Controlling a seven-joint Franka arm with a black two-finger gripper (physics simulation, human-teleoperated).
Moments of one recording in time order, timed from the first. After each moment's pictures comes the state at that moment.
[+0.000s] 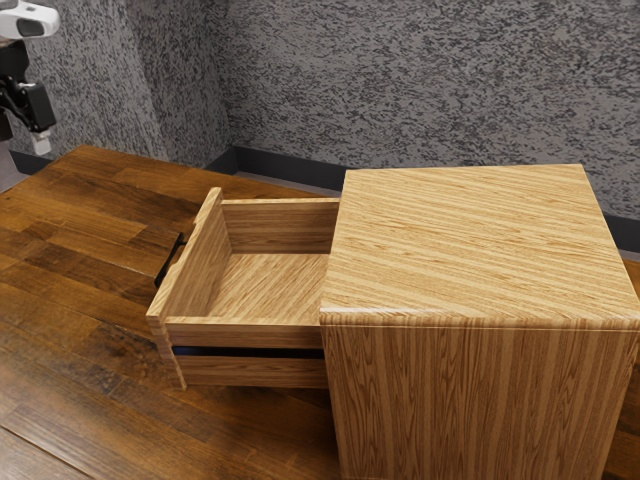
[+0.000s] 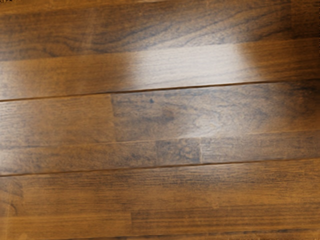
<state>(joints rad) -0.76 -0.22 0.96 -1.54 0.26 1.35 0.30</state>
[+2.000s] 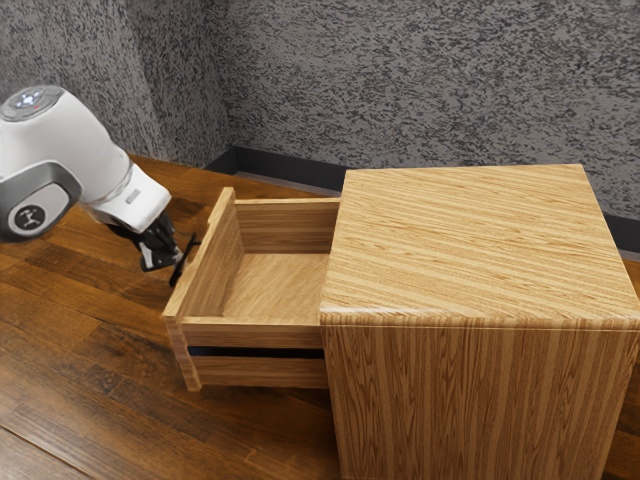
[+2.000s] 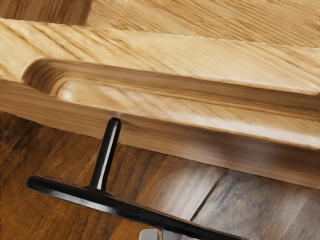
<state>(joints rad) -0.72 -0.59 0.64 -2.47 0.47 2.33 0.61</state>
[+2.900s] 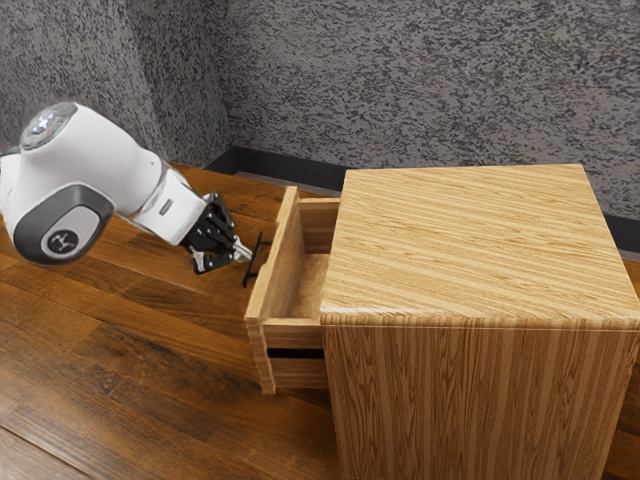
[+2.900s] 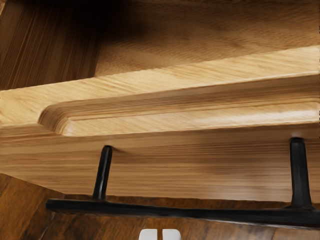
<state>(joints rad) -0.93 -0.56 0.72 -2.50 0.46 2.63 0.65</state>
